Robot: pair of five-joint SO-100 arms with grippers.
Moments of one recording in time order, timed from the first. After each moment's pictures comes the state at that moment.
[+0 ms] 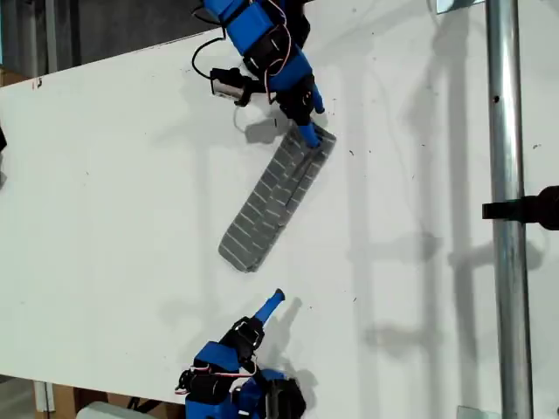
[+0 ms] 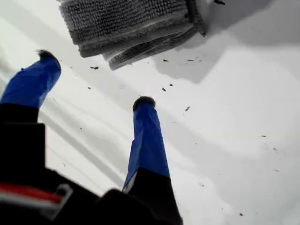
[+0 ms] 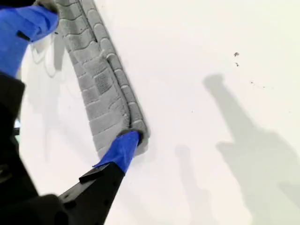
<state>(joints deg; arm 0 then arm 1) -4.7 128.7 118.9 79.5 -49.5 -29.4 129.7 144.8 59.5 124.1</state>
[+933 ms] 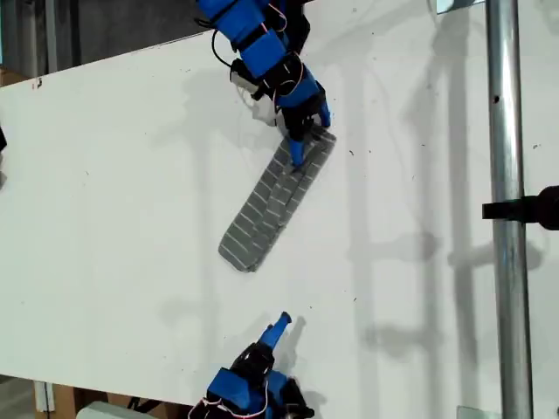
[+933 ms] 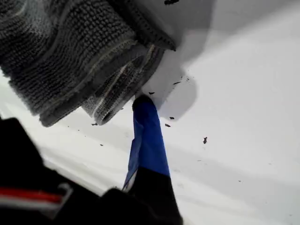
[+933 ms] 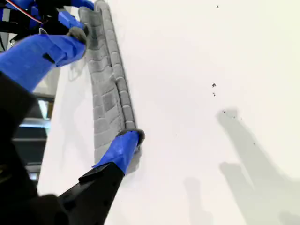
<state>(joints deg) 3.3 162.6 142.9 74.0 -57.2 -25.8 111.4 151.3 34.7 145.2</state>
